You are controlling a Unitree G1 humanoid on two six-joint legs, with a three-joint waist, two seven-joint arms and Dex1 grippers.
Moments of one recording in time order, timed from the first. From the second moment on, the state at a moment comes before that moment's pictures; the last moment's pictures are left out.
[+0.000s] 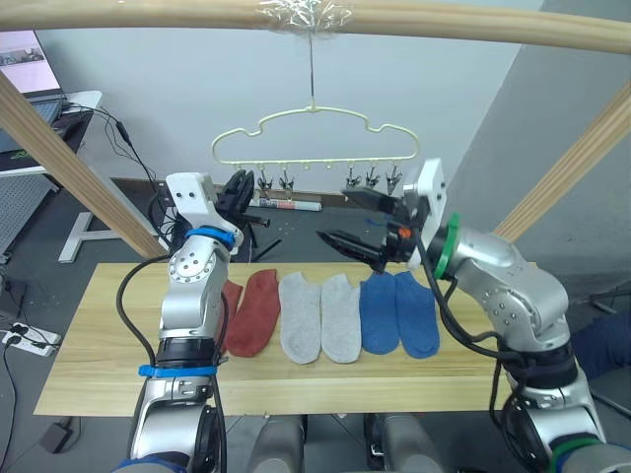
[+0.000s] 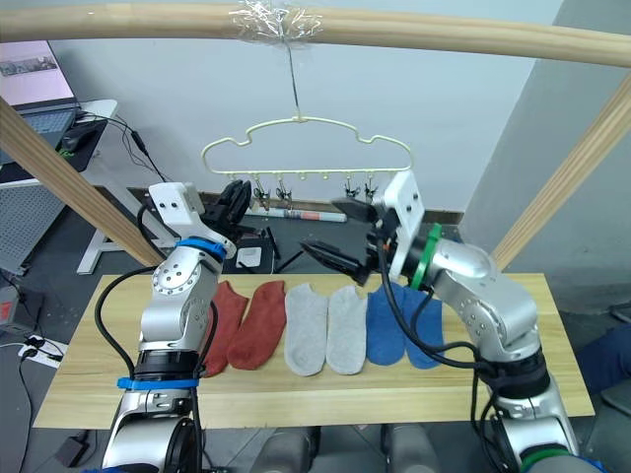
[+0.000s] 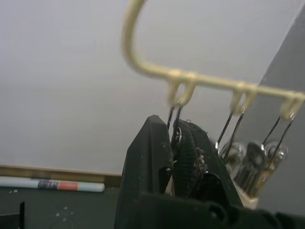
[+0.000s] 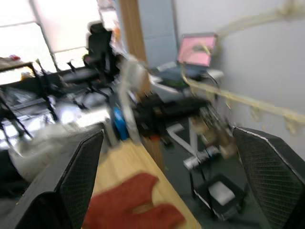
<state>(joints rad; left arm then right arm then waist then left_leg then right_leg) -0.51 0.28 0.16 0.15 -0.23 0.10 -0.26 -0.47 -0.41 0.14 -0.35 0.51 0.63 0.63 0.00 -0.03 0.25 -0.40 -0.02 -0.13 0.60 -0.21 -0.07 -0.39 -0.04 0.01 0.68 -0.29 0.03</state>
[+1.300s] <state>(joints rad) -0.42 0.30 0.14 0.03 -0.25 0.17 -0.32 -0.31 -0.46 0.13 0.21 0.10 0.40 0.62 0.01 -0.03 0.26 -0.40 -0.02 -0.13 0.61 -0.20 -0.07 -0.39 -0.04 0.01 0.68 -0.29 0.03</state>
